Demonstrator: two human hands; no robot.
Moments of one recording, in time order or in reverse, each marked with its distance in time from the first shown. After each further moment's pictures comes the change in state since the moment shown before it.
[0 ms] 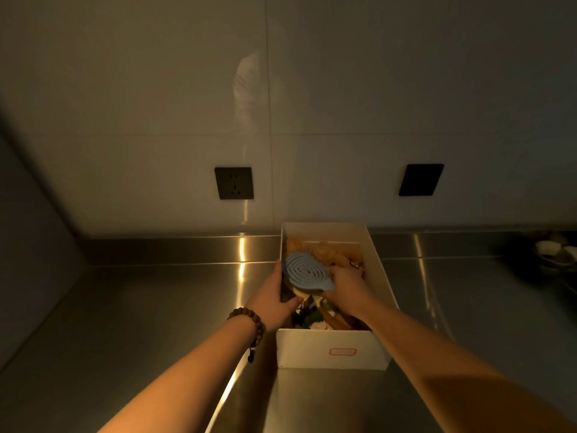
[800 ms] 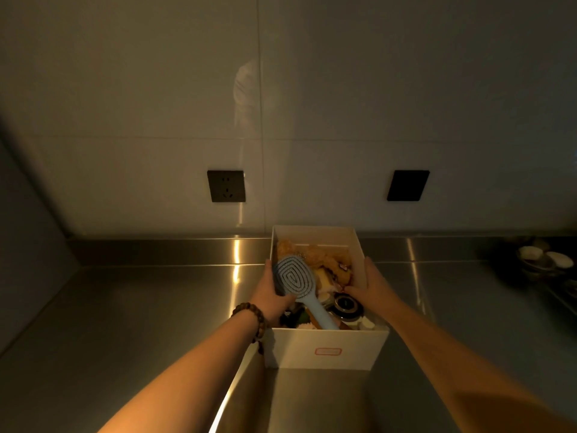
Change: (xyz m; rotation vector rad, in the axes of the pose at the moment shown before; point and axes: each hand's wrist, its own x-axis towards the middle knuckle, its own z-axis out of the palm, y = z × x) left_hand 0.011 0.015 0.017 -0.258 0.094 -0.166; right_hand -0.019 0.055 -0.038 0.267 0.184 -0.004
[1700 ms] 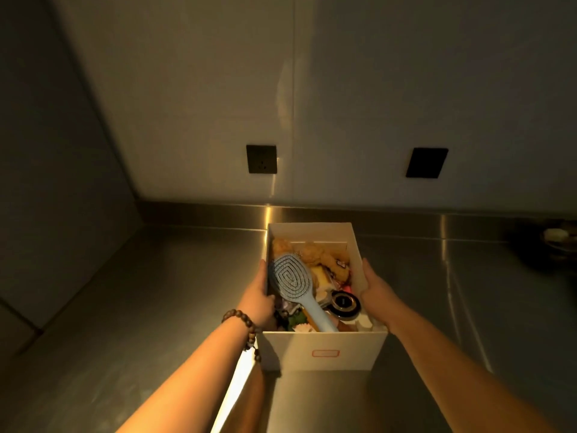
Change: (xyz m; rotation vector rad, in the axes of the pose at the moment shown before) left_hand -0.153 -0.025 -0.012 0.250 0.171 -0.112; right_hand -0.125 -0.015 0.021 0.071 -0.222 0.103
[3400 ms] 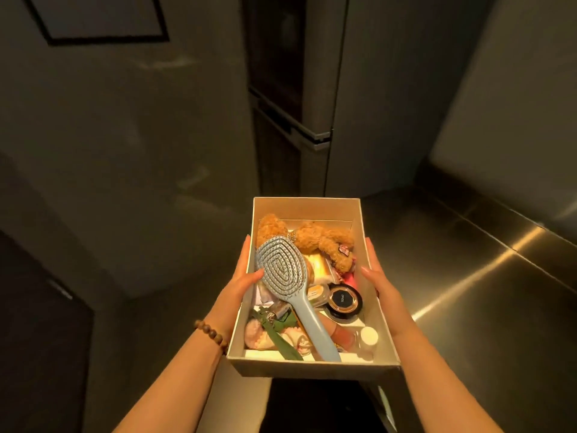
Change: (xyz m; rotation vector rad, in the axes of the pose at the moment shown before) left_hand -0.309 -0.174 -0.162 -0.750 0.880 -0.171; right_hand -0.147 -0.156 0.275 0.594 -1.131 -0.203
